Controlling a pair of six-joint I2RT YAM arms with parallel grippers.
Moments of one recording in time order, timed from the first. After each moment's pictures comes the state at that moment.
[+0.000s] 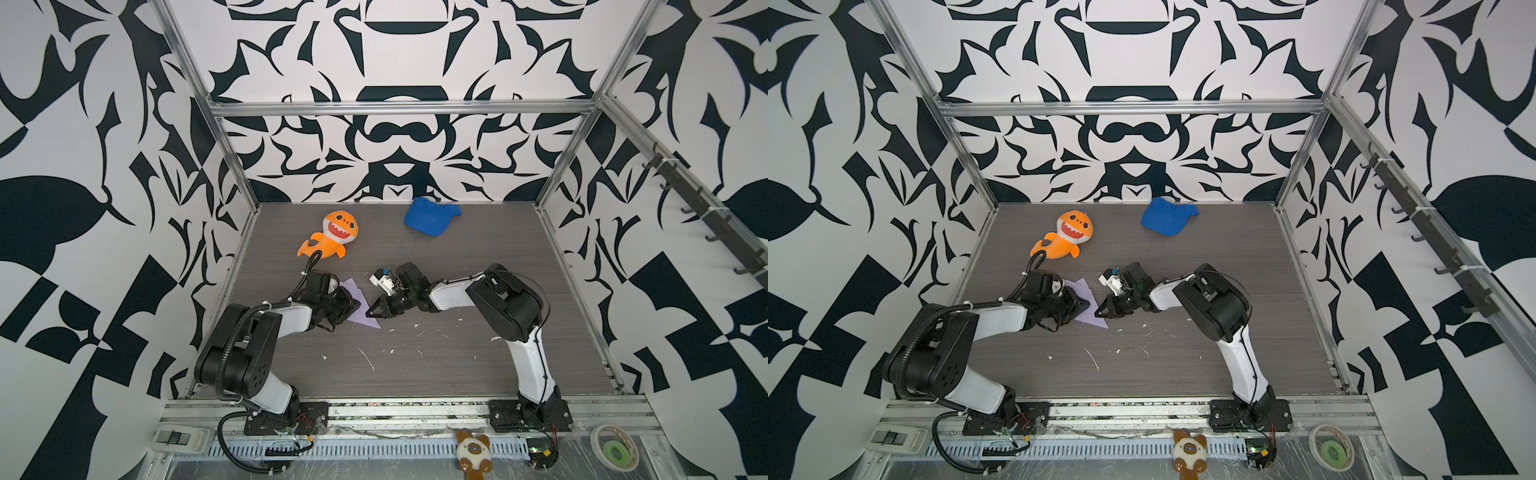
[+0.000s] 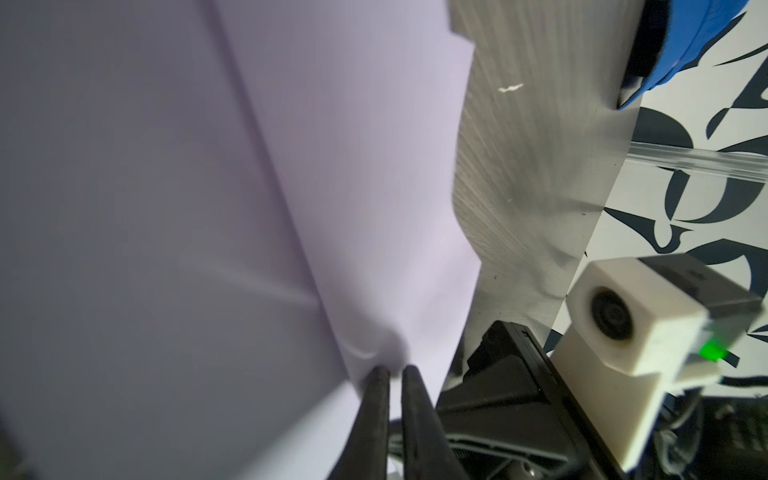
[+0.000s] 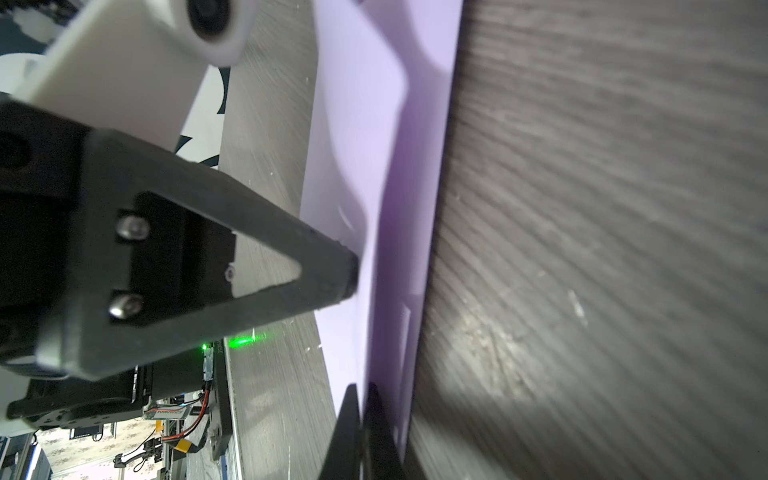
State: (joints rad) left arm -0.29 1.56 0.54 0.13 0.51 -1.06; right arm 0.73 2.15 1.13 0.21 -0.78 0.57
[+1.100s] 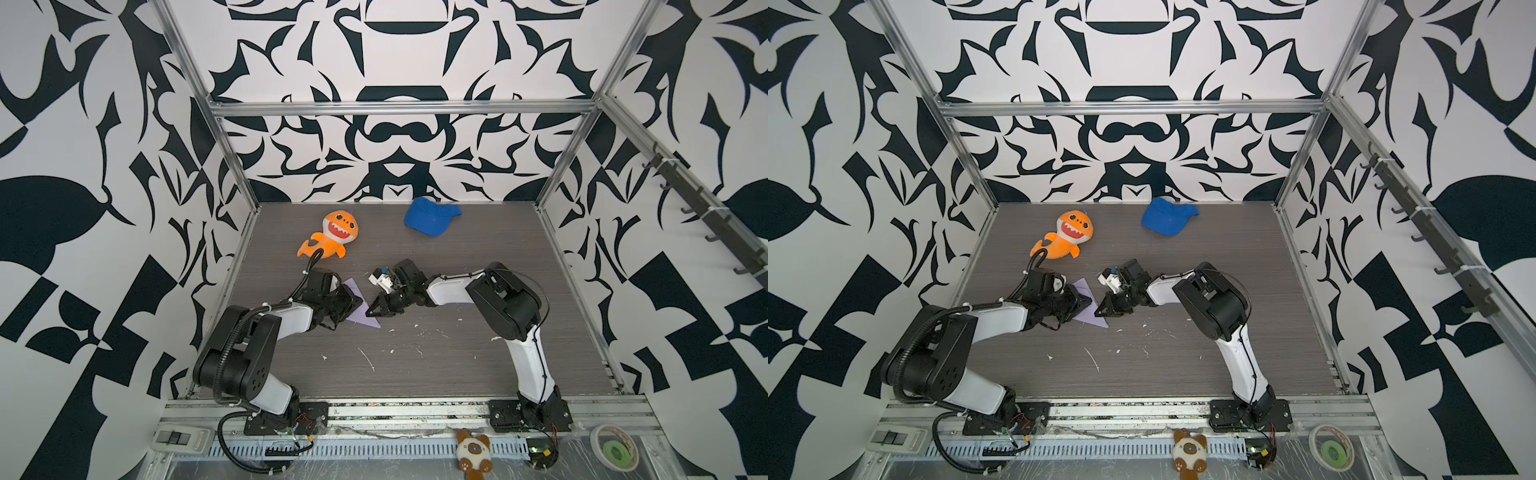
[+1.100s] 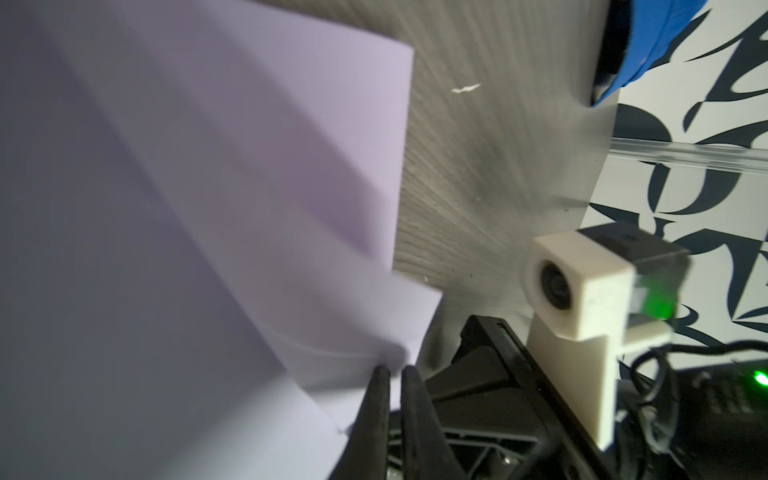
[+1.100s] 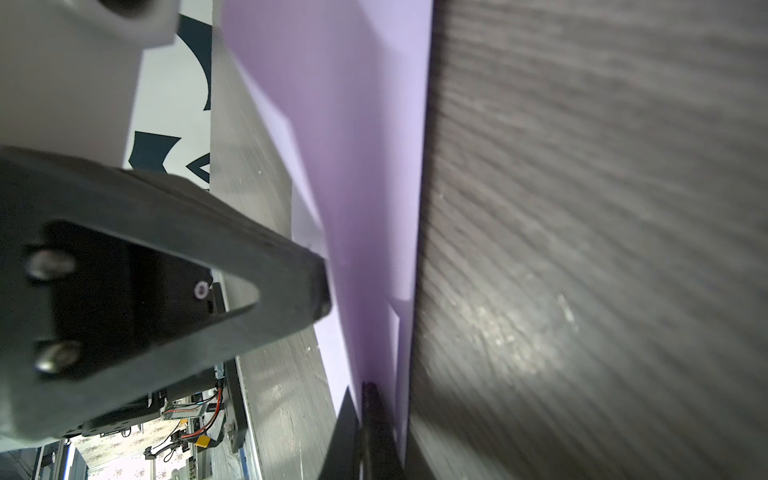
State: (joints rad) left arm -0.31 1.54 0.54 0.15 0.49 -1.07; right arm 0.72 2.16 1.21 0.05 -0.80 0.58
